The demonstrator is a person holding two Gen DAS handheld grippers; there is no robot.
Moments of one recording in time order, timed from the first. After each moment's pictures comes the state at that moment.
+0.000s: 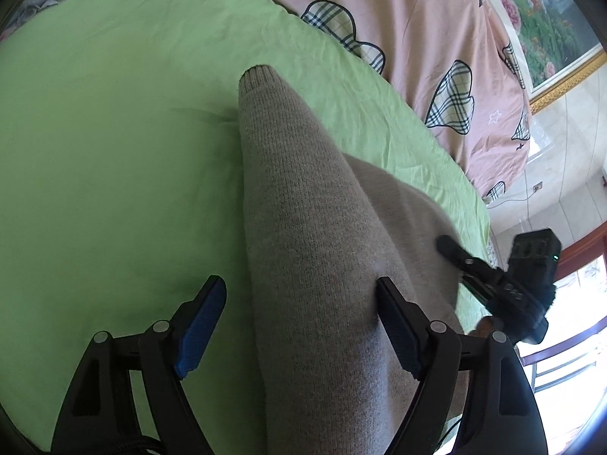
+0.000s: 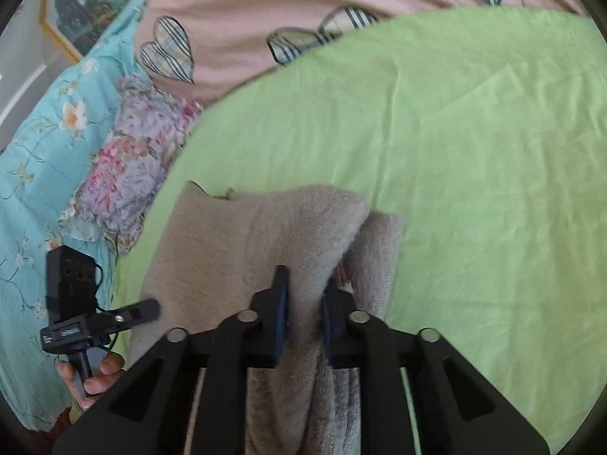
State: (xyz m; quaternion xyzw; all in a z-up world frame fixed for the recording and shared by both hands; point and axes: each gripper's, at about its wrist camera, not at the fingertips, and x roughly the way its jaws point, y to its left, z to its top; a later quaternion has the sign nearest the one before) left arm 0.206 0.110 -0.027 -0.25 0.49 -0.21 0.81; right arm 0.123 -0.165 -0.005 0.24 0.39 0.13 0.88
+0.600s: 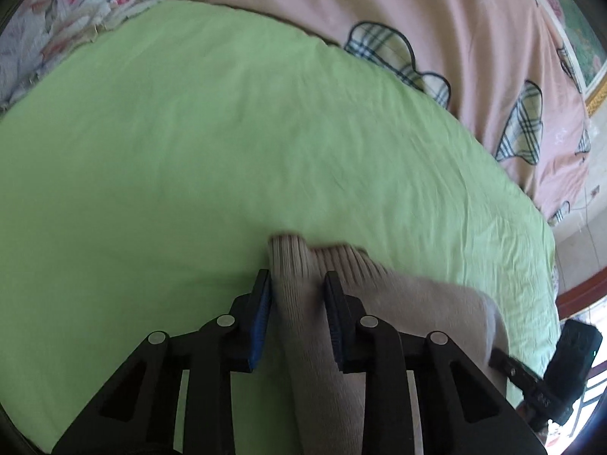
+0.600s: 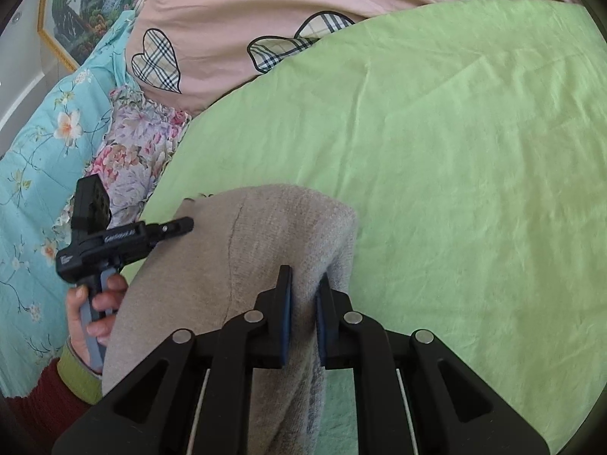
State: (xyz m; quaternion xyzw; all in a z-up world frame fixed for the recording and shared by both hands) left arm 0.332 0.100 -0.021 -0.17 0.49 -0.10 0.85; right arm 0.130 -0.189 -0.035 0.25 0.41 0.12 0.87
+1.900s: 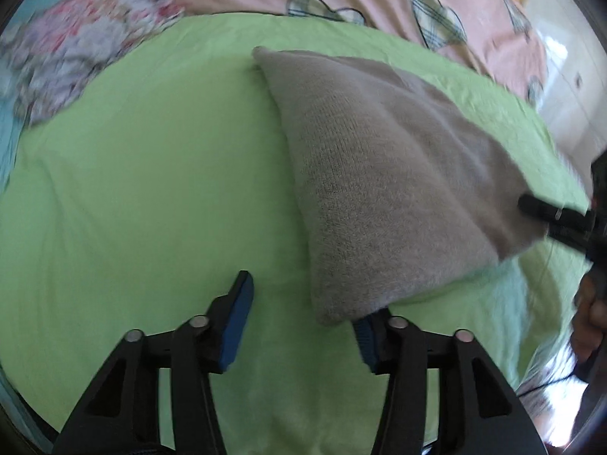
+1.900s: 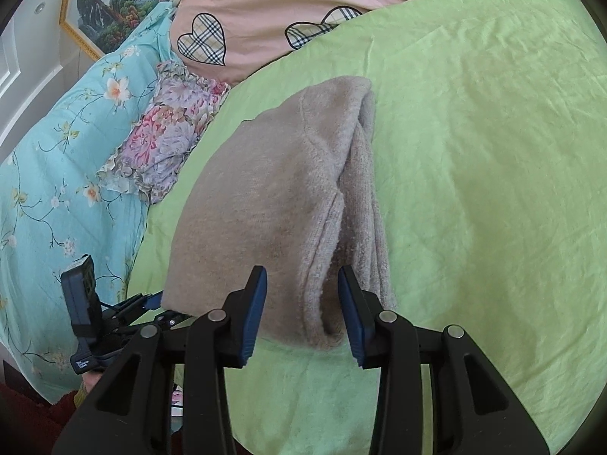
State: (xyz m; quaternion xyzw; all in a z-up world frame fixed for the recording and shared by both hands) left arm 0.029 0.059 -0.032 -0.05 0.46 -0.10 0.88; right arm -0.049 -0.135 -0.021 0.24 0.41 0.12 0.87
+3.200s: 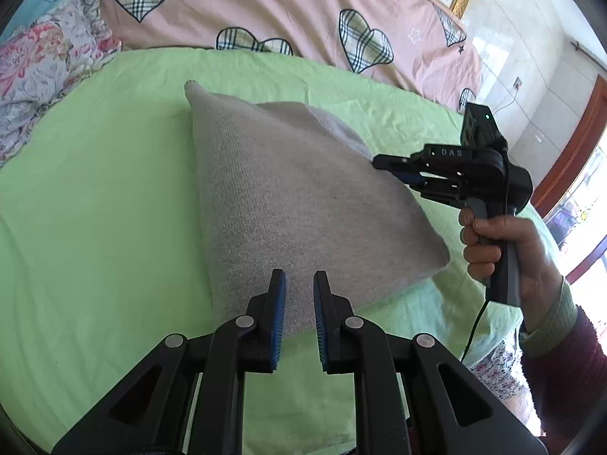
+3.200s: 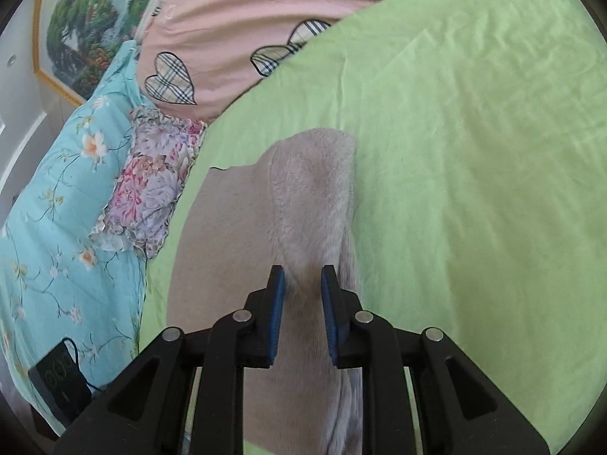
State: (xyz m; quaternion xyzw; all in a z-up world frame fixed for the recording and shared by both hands) left arm 0.024 0.041 0.018 -0.05 0.43 -0.23 0.87; right arm 0.041 -0.186 -0.026 0.33 0.41 0.11 0.84
